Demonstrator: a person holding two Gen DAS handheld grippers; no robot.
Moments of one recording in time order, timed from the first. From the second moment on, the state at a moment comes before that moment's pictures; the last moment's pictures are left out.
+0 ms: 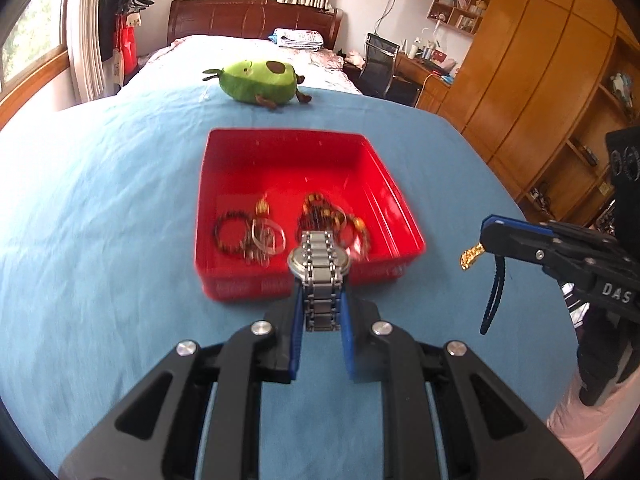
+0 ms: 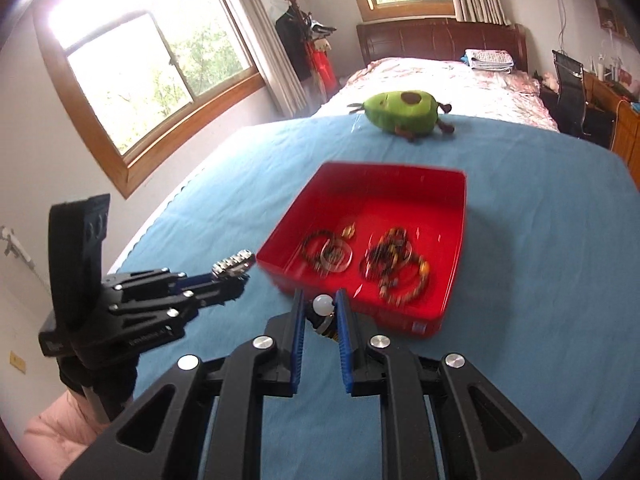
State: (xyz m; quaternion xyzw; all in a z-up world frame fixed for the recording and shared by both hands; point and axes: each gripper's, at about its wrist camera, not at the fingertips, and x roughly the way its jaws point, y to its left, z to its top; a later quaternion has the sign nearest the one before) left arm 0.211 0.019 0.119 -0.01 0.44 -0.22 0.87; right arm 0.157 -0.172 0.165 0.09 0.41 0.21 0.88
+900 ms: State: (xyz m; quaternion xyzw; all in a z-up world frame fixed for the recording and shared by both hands) left arm 0.383 -0.008 0.028 -0.02 0.53 -0.16 0.83; right arm 0.350 -0.156 0.047 0.08 0.51 0.16 0.84
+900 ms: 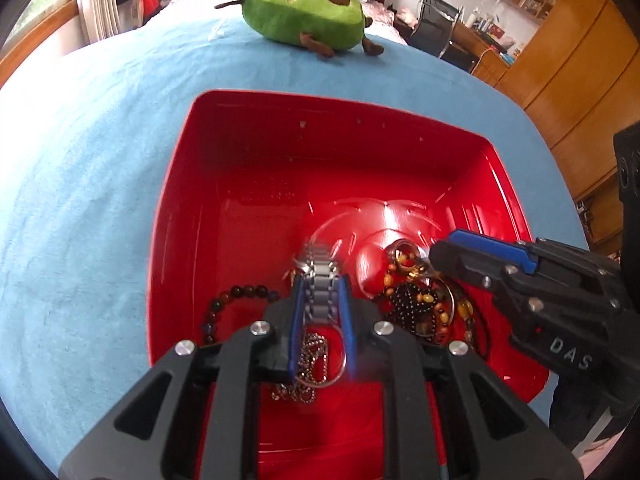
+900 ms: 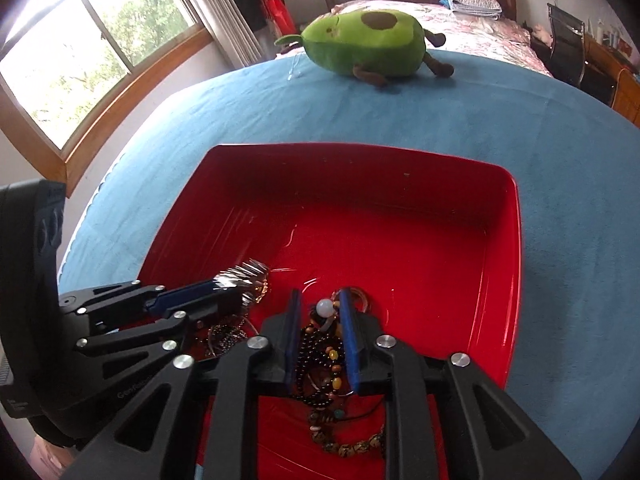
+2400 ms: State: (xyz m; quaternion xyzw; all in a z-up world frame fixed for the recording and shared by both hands) left arm 0.203 0.051 0.107 0.01 0.40 -0.09 0.91; right arm 0.186 -0.168 0.105 0.07 0.42 0.04 0.90
